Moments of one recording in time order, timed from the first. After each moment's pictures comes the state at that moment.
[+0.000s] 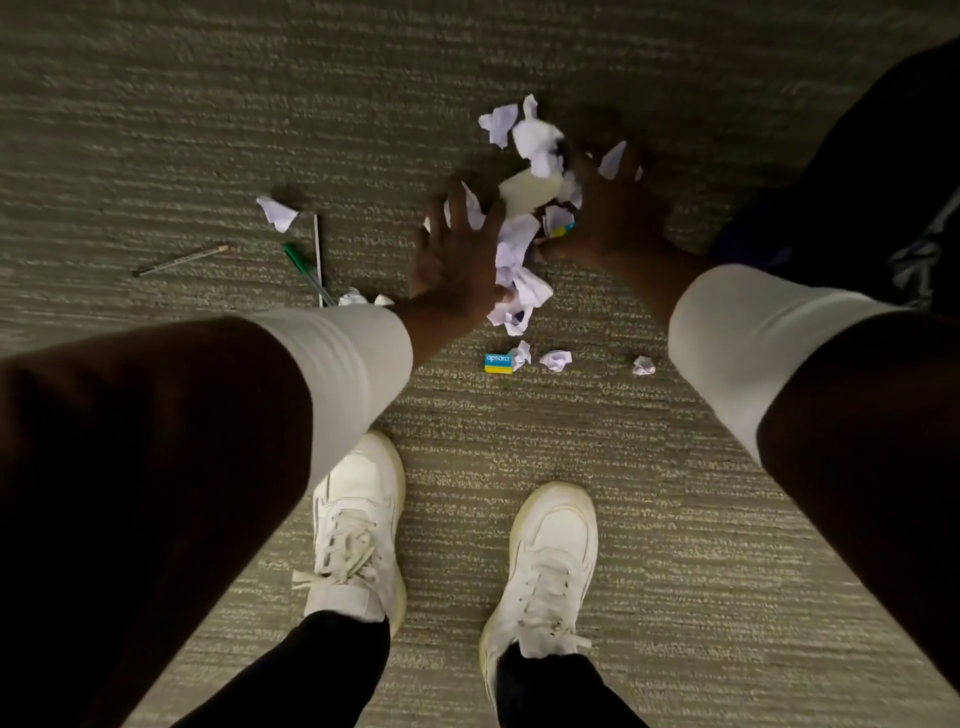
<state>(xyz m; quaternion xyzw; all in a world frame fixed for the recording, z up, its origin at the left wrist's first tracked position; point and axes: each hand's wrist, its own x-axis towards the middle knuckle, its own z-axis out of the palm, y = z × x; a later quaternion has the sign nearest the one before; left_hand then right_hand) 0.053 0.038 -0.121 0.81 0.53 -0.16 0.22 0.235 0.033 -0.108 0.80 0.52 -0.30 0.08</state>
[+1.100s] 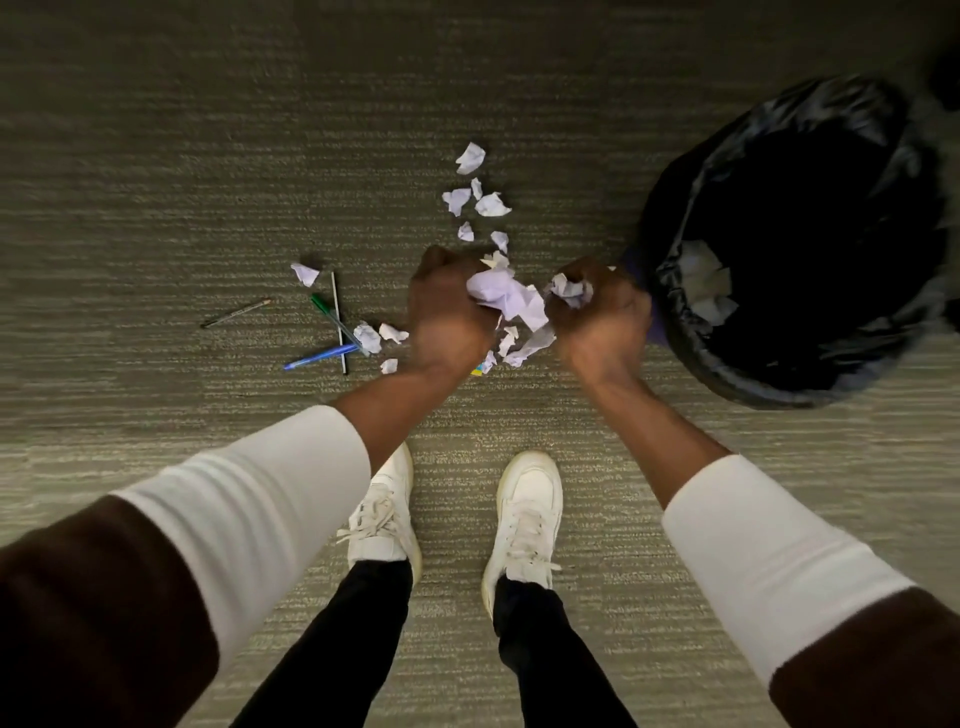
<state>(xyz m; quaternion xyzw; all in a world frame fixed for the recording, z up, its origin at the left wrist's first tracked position) 0.065 -0.008 0.115 0.73 0.58 0.15 0.33 0.207 -0.083 0.105 0.87 0.37 -0.21 -0.26</state>
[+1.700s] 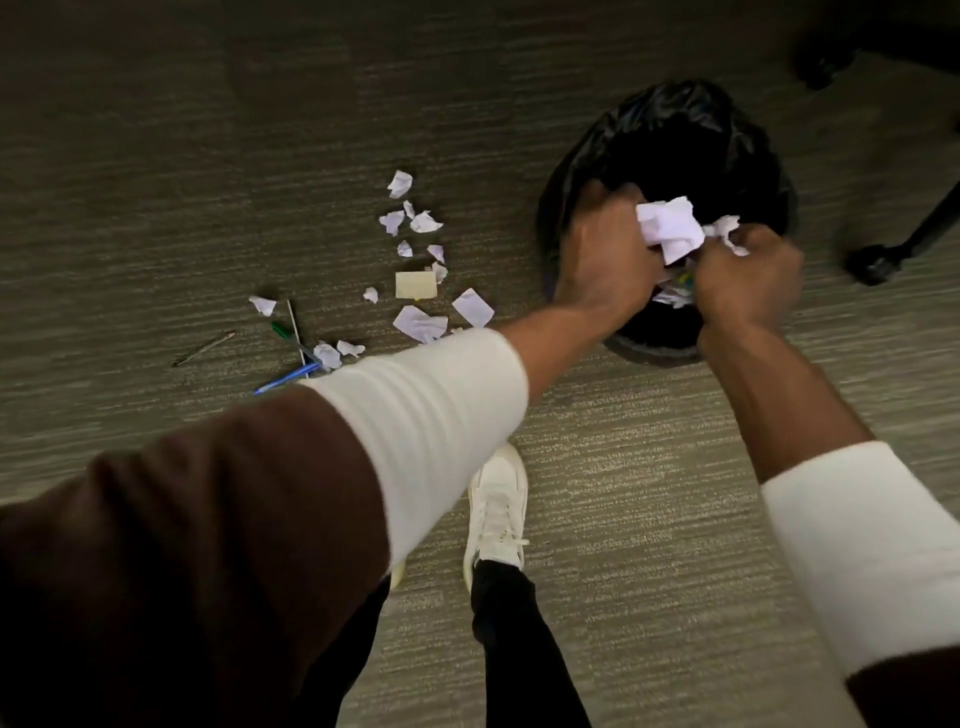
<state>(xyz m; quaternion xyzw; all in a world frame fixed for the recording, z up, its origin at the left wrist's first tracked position) 0.259 -0.066 0.221 0.76 0.47 0.10 0.44 0.353 -0.147 0.217 0.92 0.03 -0.17 -0.34</state>
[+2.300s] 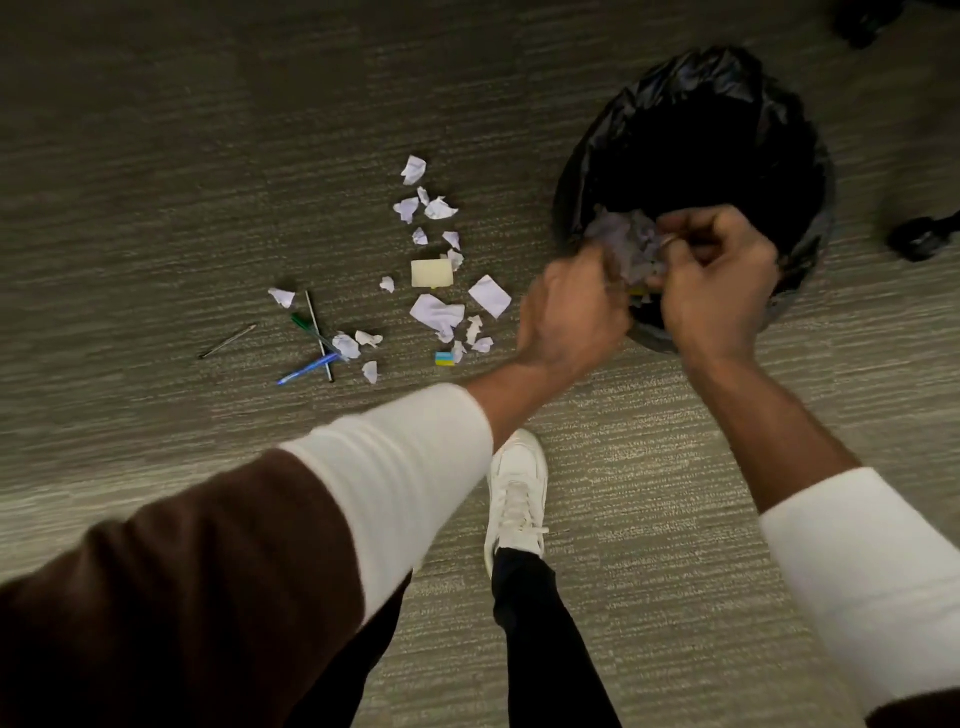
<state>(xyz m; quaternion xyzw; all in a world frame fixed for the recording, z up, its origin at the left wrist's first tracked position) 0.202 -0.091 0.194 0.78 0.46 0.02 0.41 0.312 -0.153 0.211 0.88 0.17 -0.20 -0.40</state>
